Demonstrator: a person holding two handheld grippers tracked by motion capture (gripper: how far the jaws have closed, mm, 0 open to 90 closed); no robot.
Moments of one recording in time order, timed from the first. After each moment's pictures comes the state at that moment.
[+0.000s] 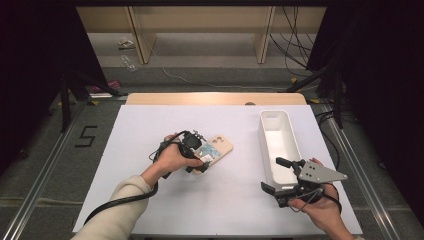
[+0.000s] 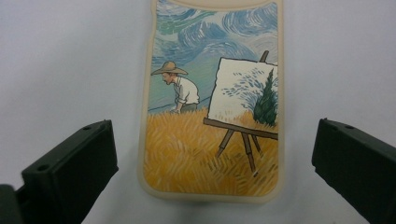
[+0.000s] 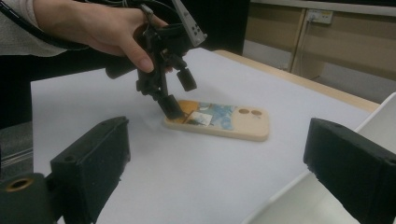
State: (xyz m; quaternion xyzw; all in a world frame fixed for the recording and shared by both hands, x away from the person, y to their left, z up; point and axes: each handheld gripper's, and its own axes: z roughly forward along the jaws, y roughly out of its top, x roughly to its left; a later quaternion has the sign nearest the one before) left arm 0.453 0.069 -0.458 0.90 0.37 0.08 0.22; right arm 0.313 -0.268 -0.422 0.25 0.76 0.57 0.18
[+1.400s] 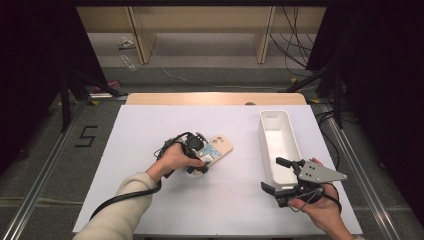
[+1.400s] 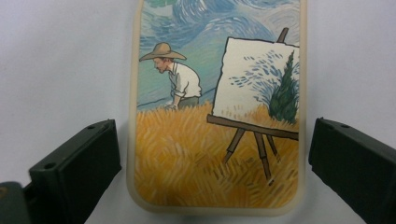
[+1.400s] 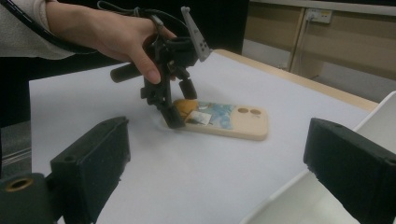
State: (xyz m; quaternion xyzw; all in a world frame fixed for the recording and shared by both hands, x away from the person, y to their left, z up) left arm 0.464 0.063 -0.473 0.91 0.37 0.05 0.18; right arm 0.313 -0.268 -0.423 0.25 0.76 0.57 0.18
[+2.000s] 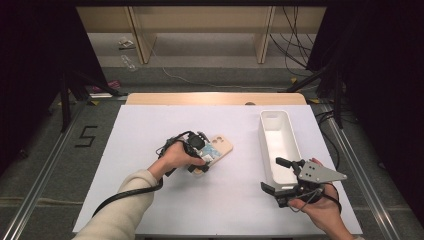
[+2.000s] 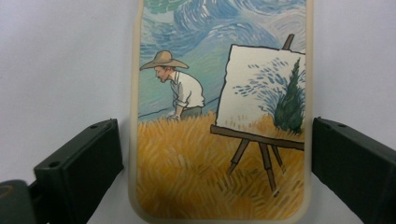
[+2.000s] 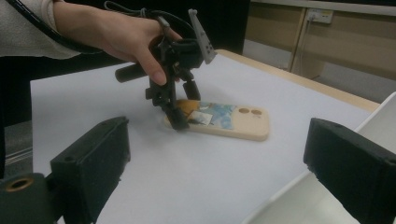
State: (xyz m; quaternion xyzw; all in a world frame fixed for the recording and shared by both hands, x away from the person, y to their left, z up) left arm 0.469 0.060 -0.475 0.92 0.36 0.05 0.17; right arm 0.313 -0.268 -0.423 0.25 0.76 0.57 0.18
